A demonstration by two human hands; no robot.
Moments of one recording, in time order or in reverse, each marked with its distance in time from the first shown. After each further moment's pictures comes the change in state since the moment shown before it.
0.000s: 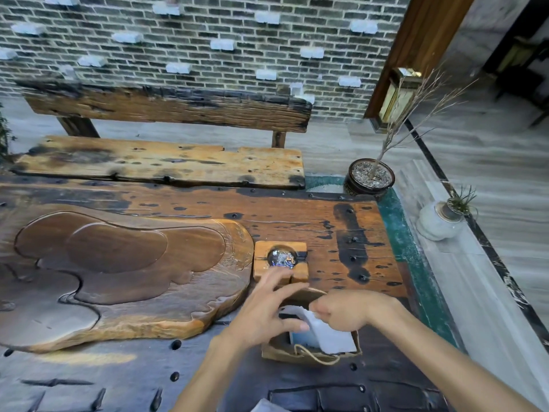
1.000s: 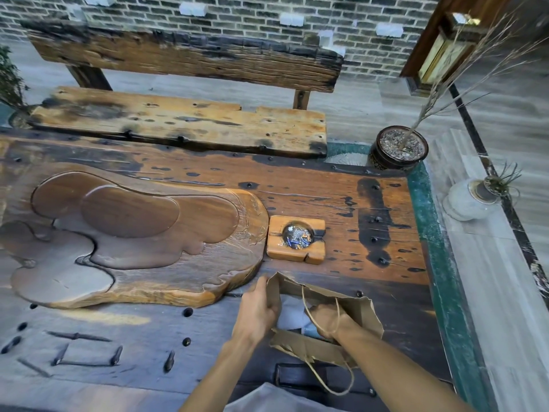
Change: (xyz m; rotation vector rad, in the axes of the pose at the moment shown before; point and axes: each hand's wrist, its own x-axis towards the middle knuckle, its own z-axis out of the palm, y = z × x) left_hand -0.021 -0.039 0.035 -0.128 0.136 -0.735; right_hand 0.163 0.021 0.119 -0.149 -0.028 0.116
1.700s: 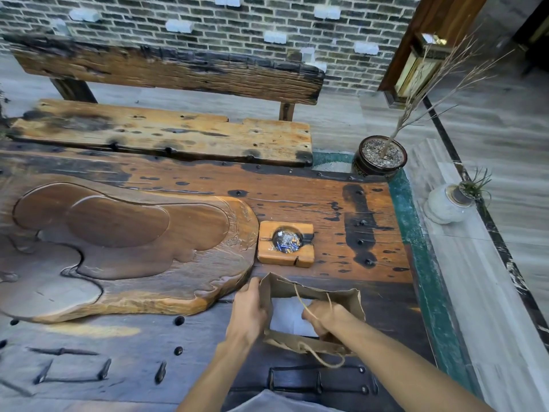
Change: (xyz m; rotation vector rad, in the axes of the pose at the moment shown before) left_hand -0.003 0.000 -0.002 -0.001 0.054 0.068; right_hand -0.031 -0.005 -0.035 -0.063 -0.236 0.058
